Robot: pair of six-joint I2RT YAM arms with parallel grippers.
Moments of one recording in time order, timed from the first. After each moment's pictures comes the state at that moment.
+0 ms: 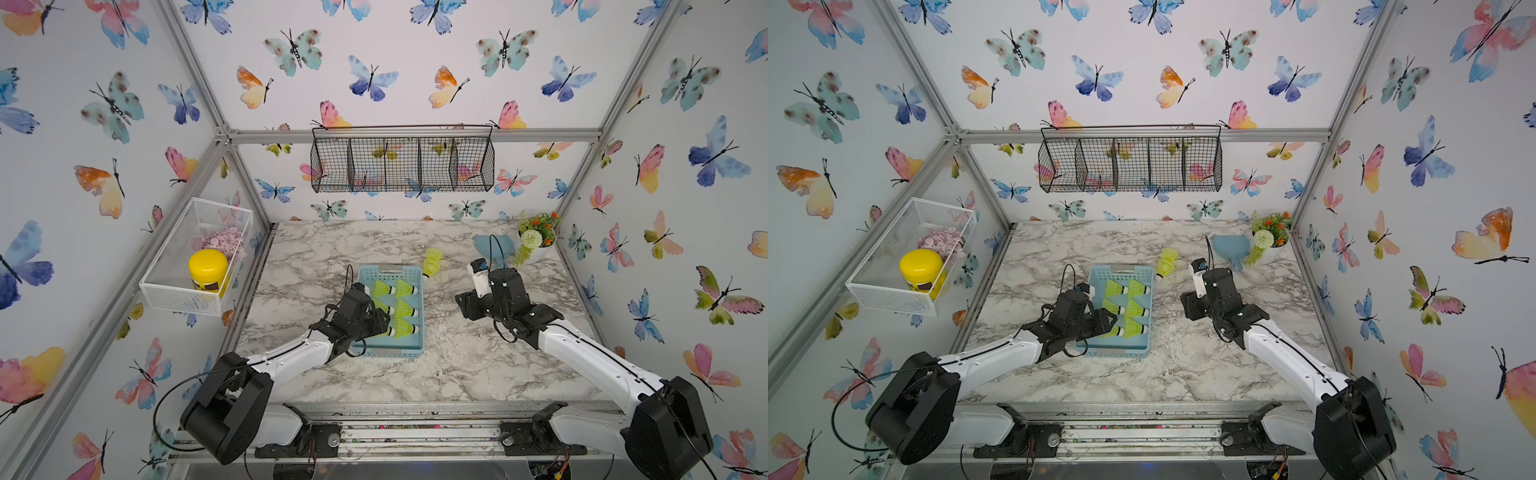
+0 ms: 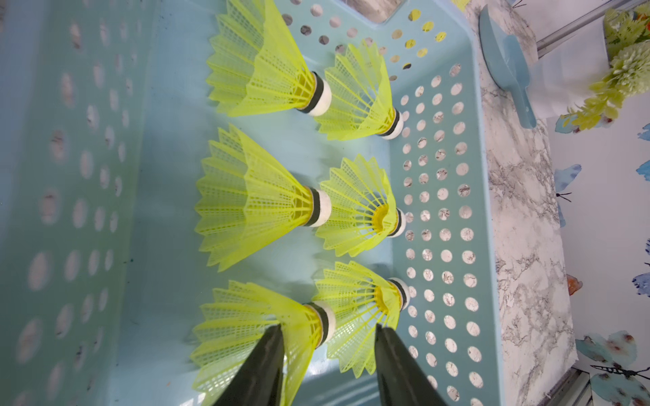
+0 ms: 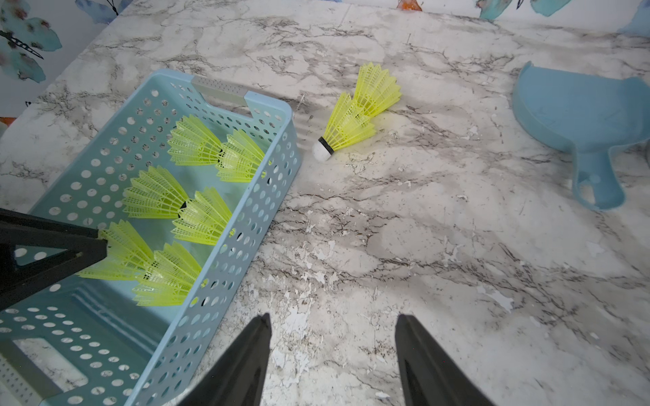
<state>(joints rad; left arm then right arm) -0.60 1.34 0.63 -0.03 0.10 -0.74 0.53 1.22 0.81 -0.28 -0.01 0.13</state>
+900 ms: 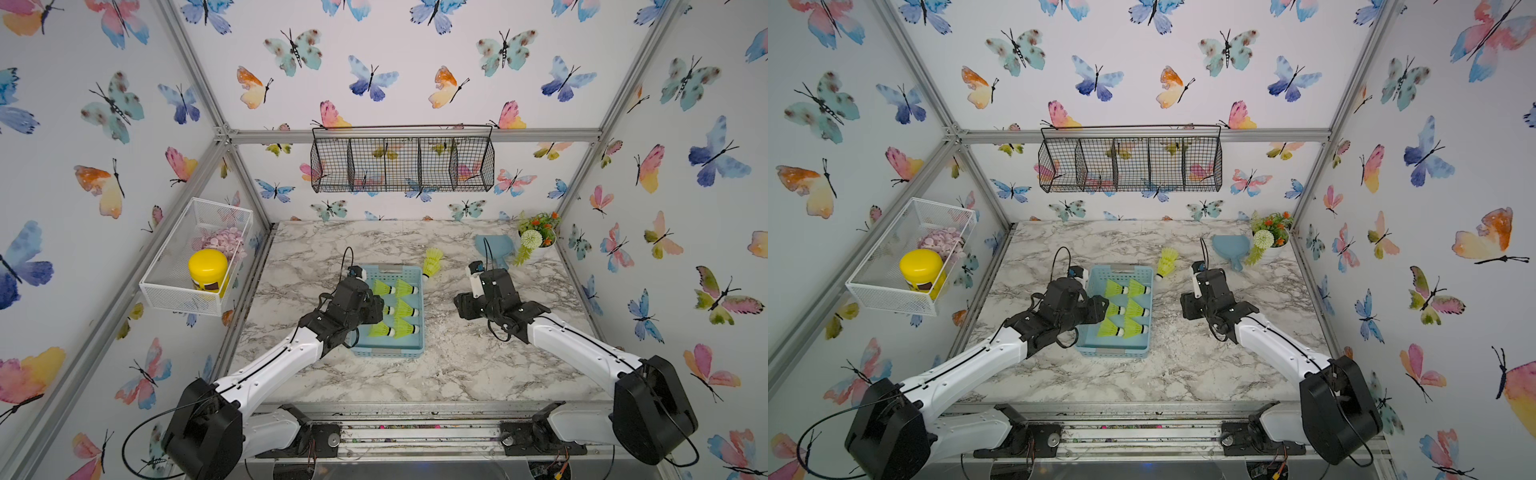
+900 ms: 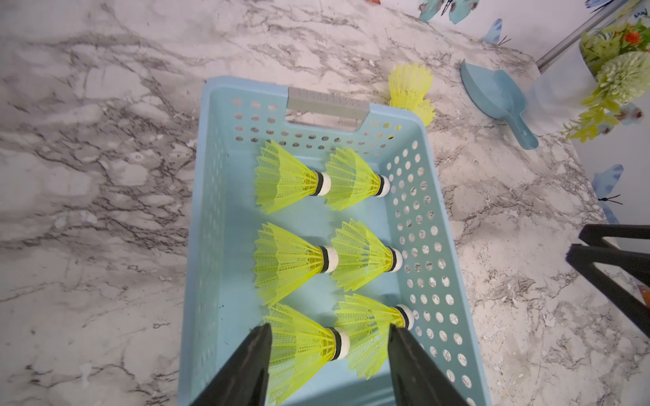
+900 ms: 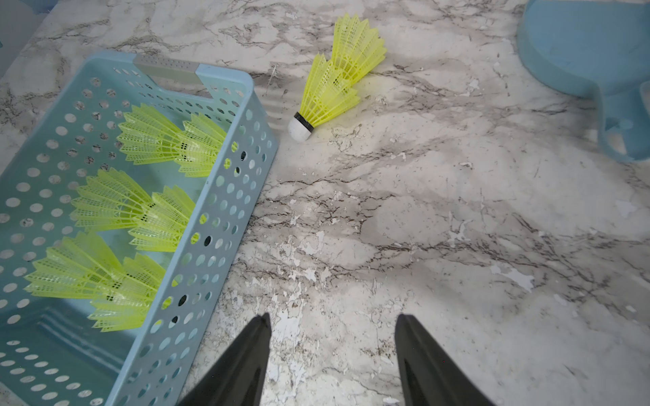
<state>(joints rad) -0.60 1.19 0.81 -0.29 -0.09 -0.50 0.53 1.34 0.81 -0.24 0.03 0.25</state>
